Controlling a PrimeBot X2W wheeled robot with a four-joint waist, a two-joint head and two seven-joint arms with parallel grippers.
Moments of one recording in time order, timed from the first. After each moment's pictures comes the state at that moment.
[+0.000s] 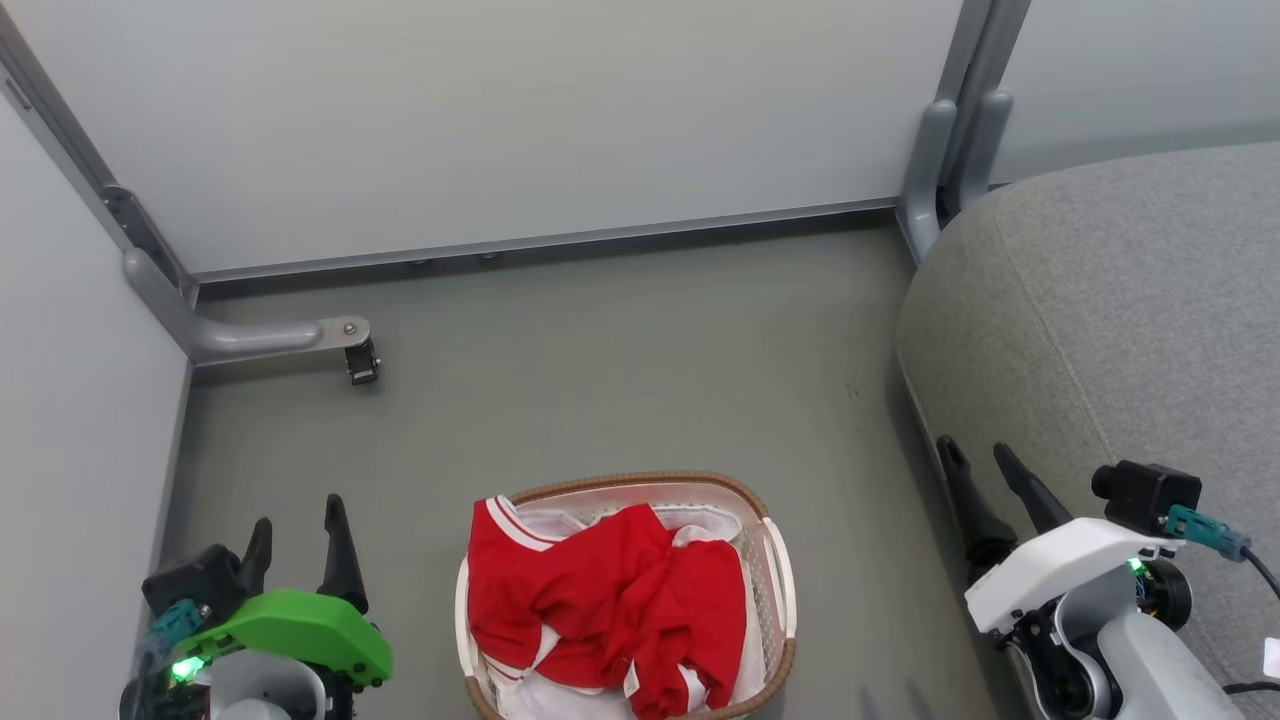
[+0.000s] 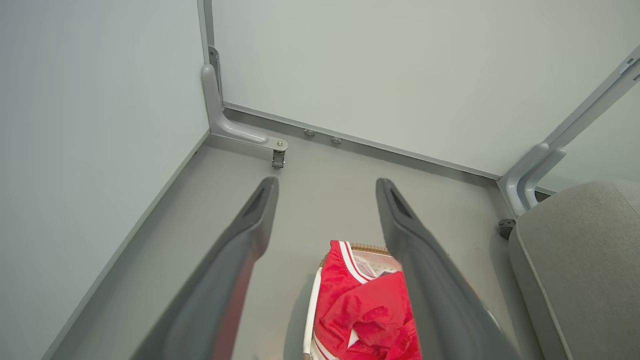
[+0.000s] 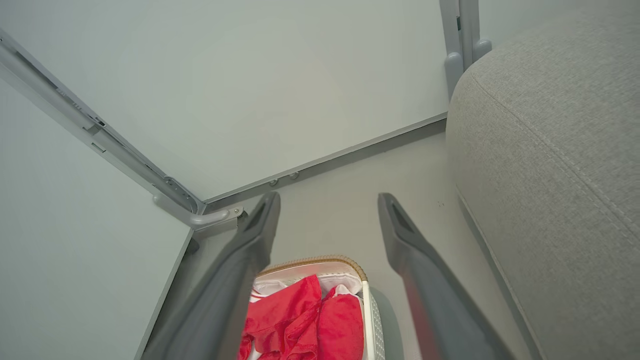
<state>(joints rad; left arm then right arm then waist) -0.11 0.19 -0.21 0.34 -0.60 0.15 -0.12 -0.20 -0.17 0.19 0.37 0.69 0.13 -0.12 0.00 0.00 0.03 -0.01</state>
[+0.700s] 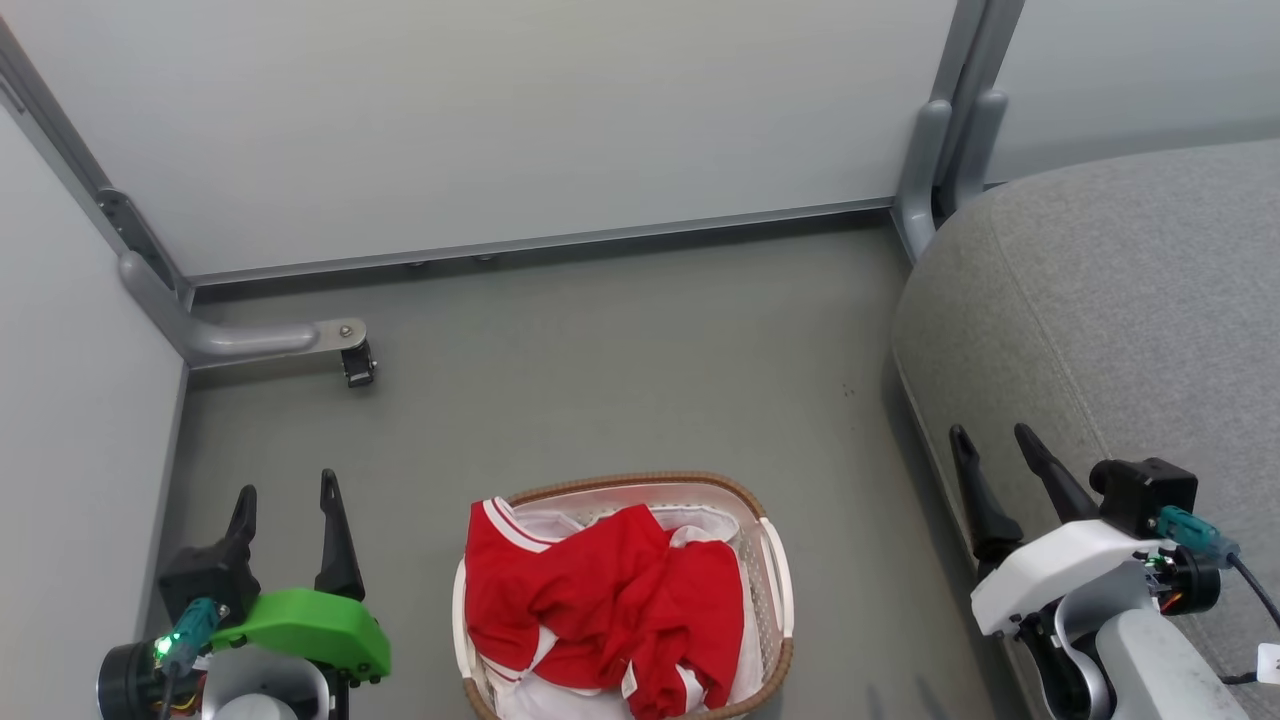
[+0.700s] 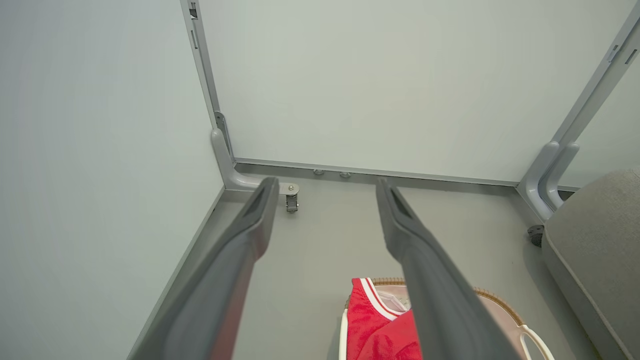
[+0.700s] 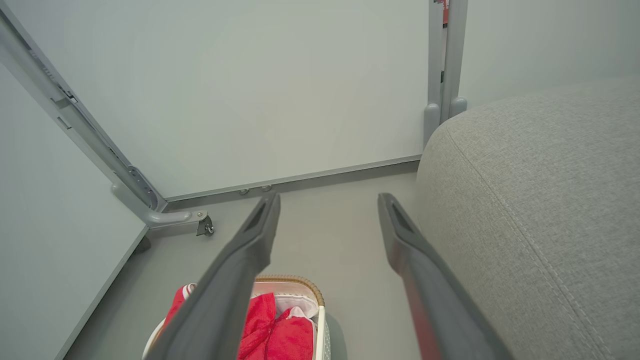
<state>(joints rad) -0.10 0.21 -0.21 0.28 -0.42 0.17 -0.17 -0.19 -0.16 0.13 0.35 0.45 0.13 -0.17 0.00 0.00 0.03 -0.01</state>
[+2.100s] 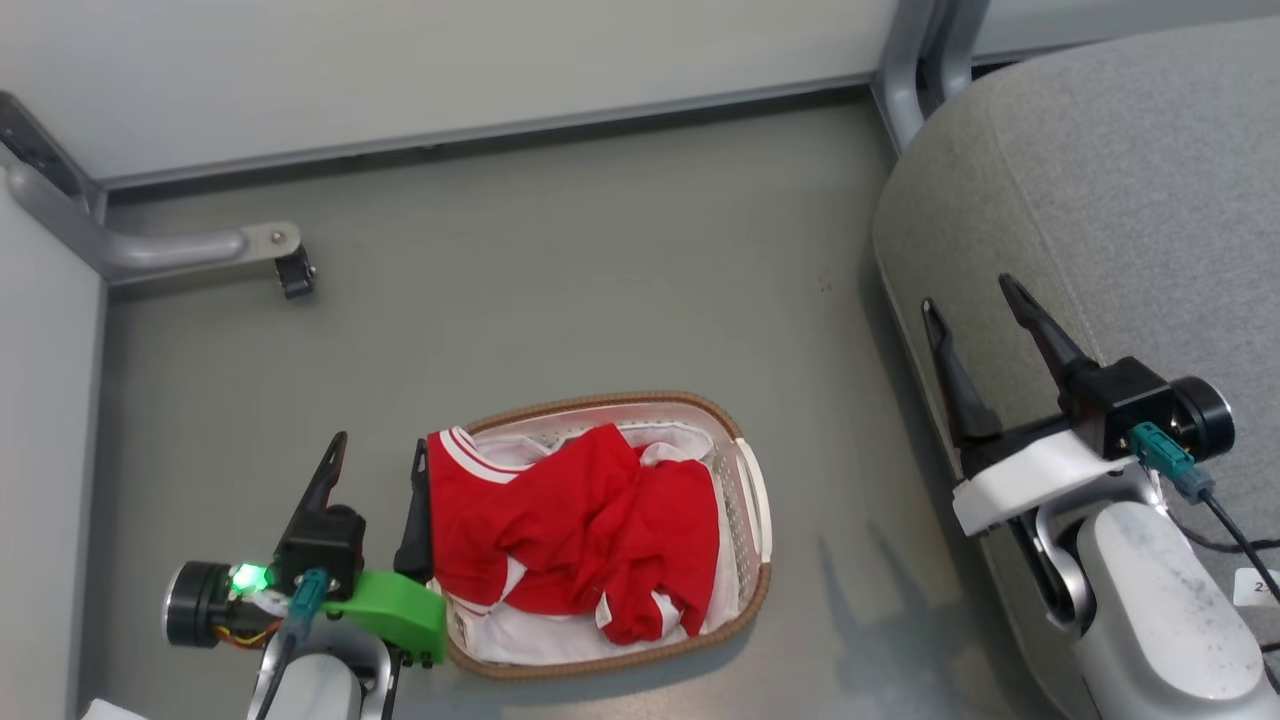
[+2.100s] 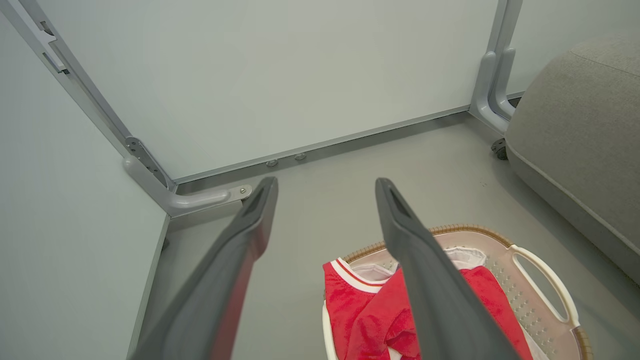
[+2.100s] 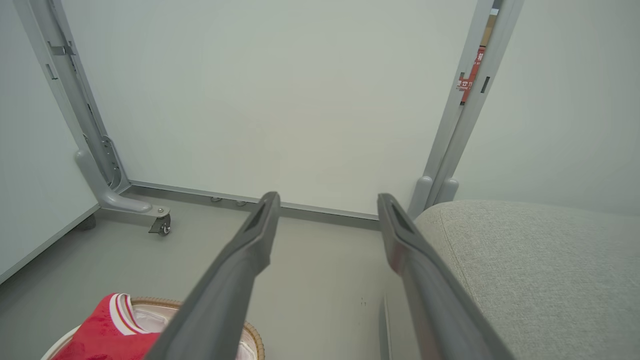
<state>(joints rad) -0.18 0.11 -0.17 0.39 -0.05 0.00 -0.26 -0.33 -0.17 0.16 0.26 0.16 0.13 -0.26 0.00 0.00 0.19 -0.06</state>
